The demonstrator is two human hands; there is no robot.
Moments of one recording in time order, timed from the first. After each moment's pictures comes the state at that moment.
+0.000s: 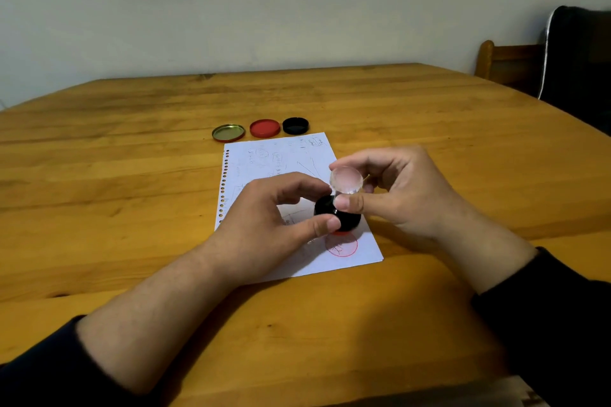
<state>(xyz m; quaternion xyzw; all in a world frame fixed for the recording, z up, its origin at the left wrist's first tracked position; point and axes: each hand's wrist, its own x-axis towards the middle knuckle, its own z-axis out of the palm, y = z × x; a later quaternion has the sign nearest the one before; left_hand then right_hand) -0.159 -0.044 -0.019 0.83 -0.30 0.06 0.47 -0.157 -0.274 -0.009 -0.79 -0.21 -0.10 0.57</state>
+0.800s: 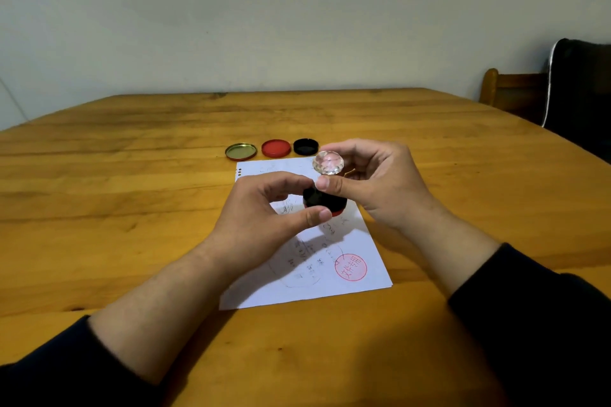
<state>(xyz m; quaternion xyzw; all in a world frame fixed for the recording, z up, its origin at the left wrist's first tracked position) -0.135 -0.033 -0.006 0.80 -0.24 0.12 0.54 -0.121 -0.239 0.010 -0.74 -0.21 -0.14 0.63</state>
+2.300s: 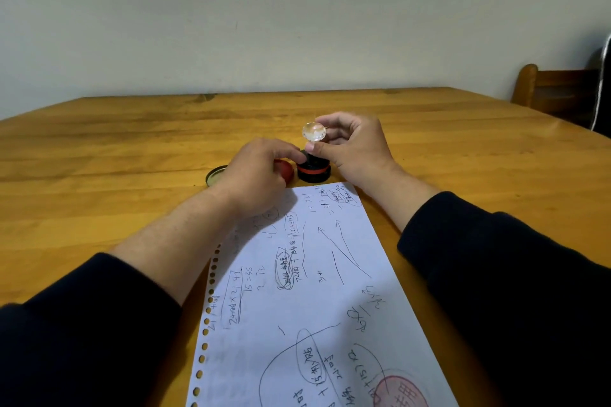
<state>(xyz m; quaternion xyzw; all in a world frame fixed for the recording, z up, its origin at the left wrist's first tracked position) 0.079 -0.035 -0.024 0.90 -0.20 0.10 0.36 0.095 -0.226 -0.023 -0.77 -0.09 -0.16 0.62</state>
